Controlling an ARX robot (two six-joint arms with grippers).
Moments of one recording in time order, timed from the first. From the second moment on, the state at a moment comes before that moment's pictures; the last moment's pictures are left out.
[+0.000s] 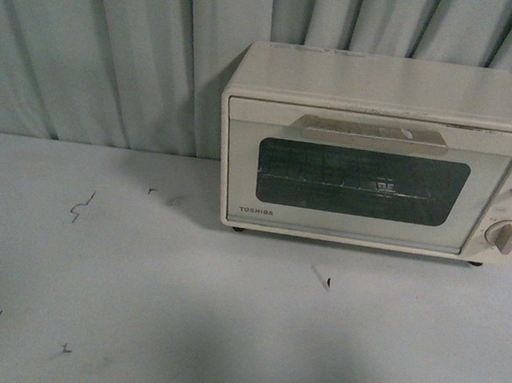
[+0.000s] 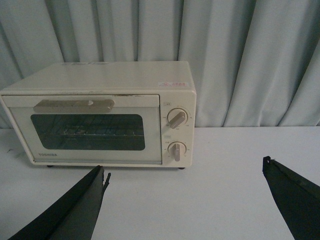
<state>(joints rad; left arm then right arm) 0.00 0.01 0.01 0.00 0.00 -0.01 0.00 0.00 0.01 0.00 0.00 0.00</state>
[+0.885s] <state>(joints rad) -0.58 1.75 0.44 0.78 -0.06 -1.53 0.00 0.00 0.01 0.00 0.00 0.00</state>
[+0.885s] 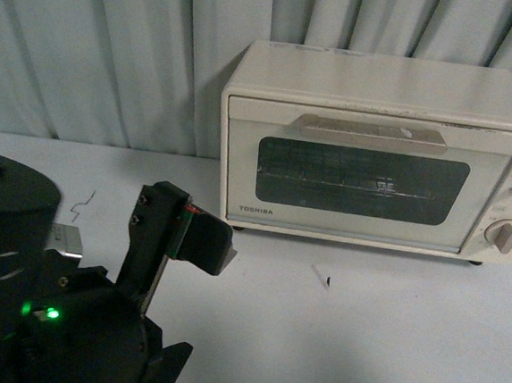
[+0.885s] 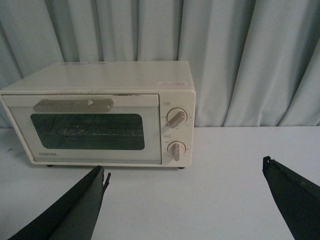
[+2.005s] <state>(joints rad) -0.61 2.17 0.83 0.76 -0.12 -1.64 0.00 0.00 0.01 0.00 0.00 0.00</state>
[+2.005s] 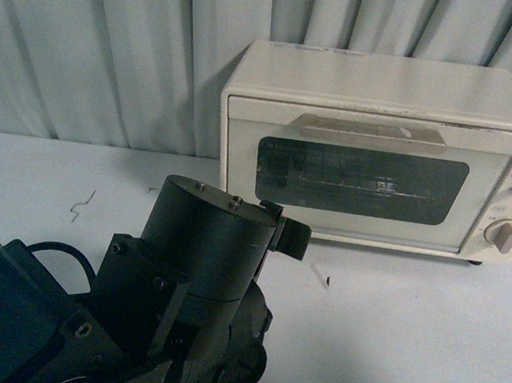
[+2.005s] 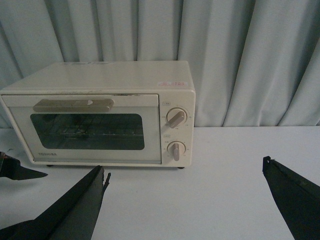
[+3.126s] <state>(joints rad) -0.60 2.18 0.83 0.75 -0.12 -1.64 0.01 0.57 0.20 0.06 0.46 0.18</state>
